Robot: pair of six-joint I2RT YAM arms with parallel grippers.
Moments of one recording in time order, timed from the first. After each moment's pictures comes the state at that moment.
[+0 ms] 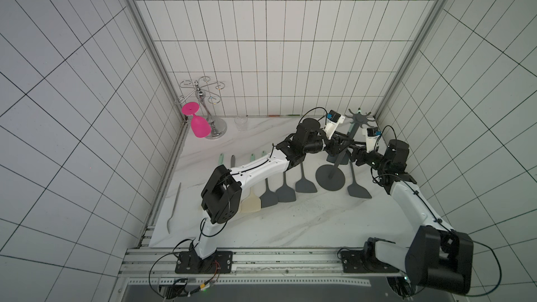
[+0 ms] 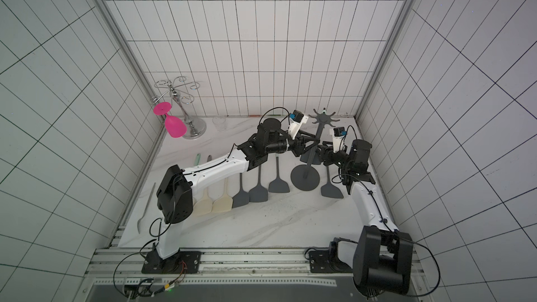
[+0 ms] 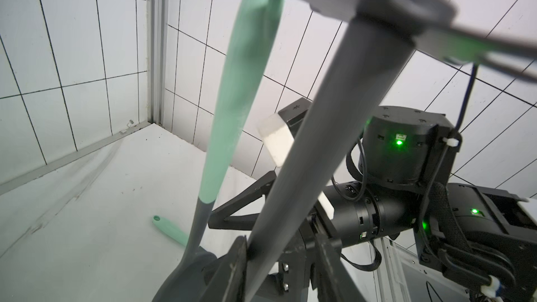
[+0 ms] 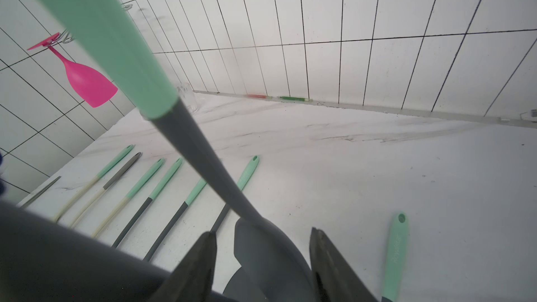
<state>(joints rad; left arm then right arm) -0.89 2.04 1.78 0.16 0.45 -0.31 -0.17 1.22 0.75 0.12 -0.71 -0.02</state>
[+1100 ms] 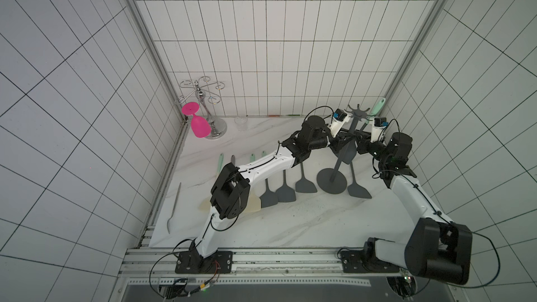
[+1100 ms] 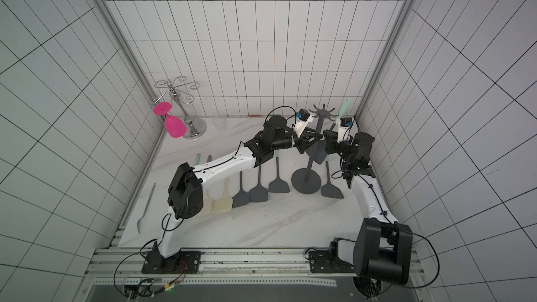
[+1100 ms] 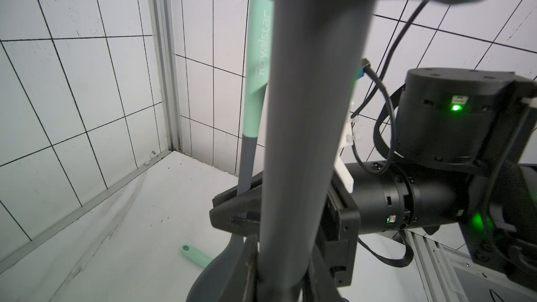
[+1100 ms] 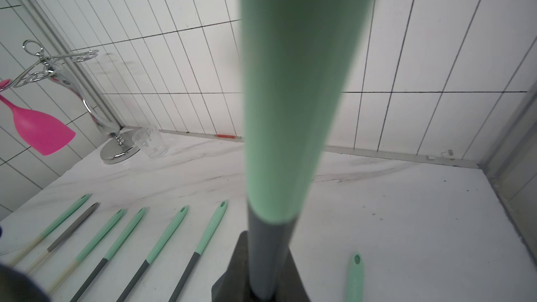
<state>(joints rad) -0.90 2.14 1.92 0.14 0.42 -0.15 -0.17 1.25 0.82 0.26 -0.53 0.06</state>
